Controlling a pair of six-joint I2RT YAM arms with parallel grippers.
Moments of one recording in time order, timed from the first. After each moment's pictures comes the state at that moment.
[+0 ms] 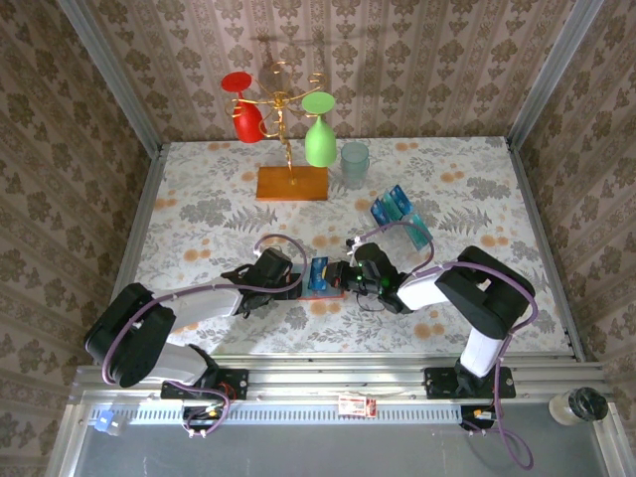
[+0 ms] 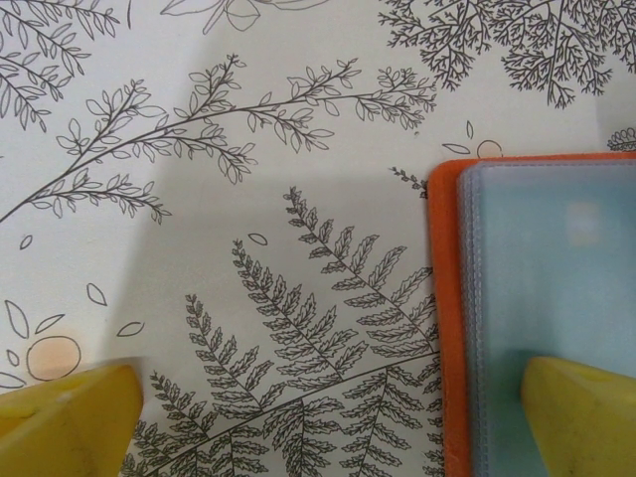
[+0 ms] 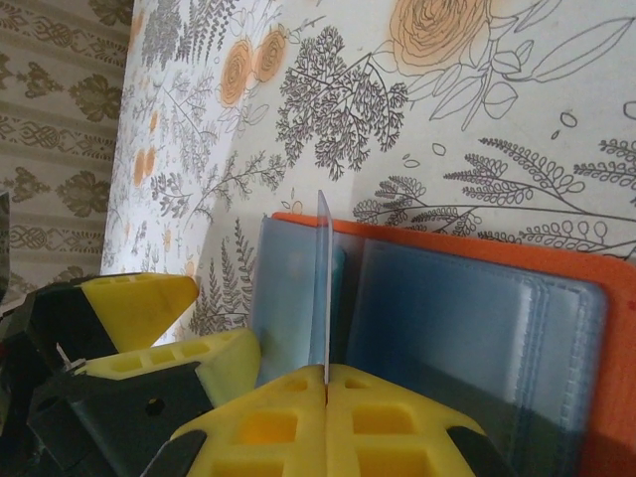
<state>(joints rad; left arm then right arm) -0.75 1.38 0.53 -0.19 -0.24 -0.59 0.73 1.75 0.58 0.64 -0.21 0.97</state>
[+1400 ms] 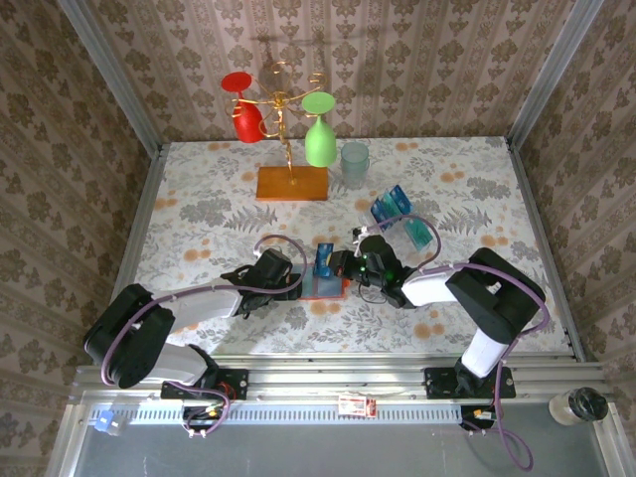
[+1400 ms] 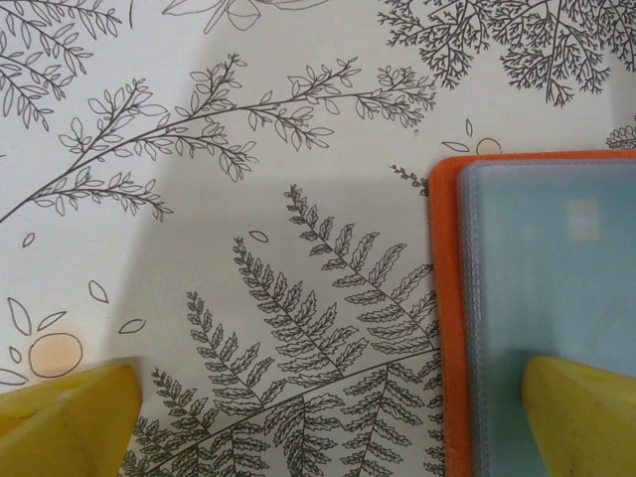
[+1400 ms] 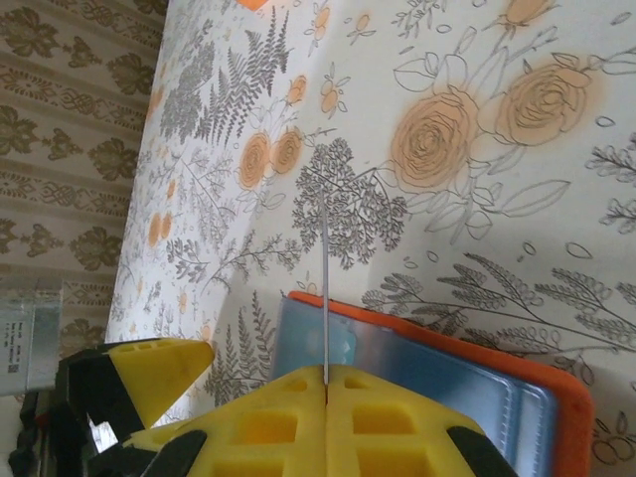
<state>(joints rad) -0.76 1.37 0.53 -0.18 -0.24 -0.59 0.69 1.70 0.61 0.61 -0.15 0.95</state>
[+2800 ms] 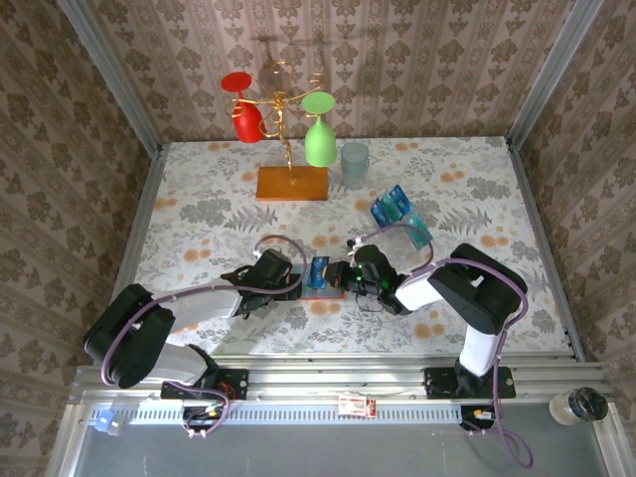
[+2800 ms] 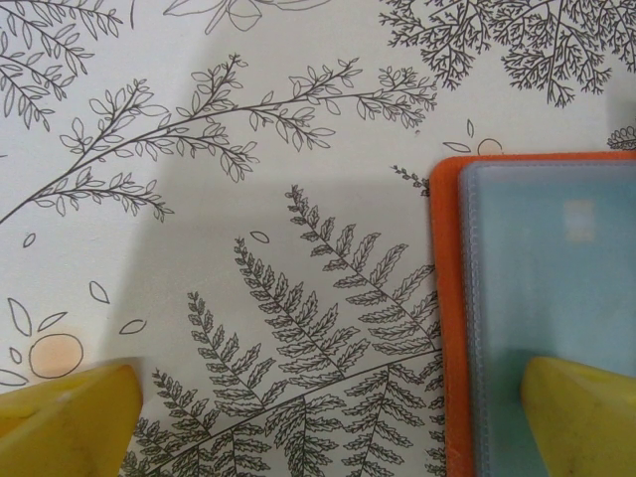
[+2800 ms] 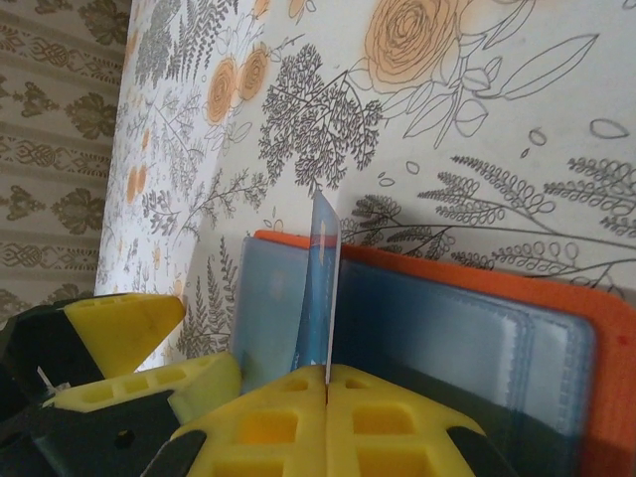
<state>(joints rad) -0.76 1.37 0.52 -0.17 -0.25 -0.59 0.73 1.80 0.57 0.71 -0.19 0.99</state>
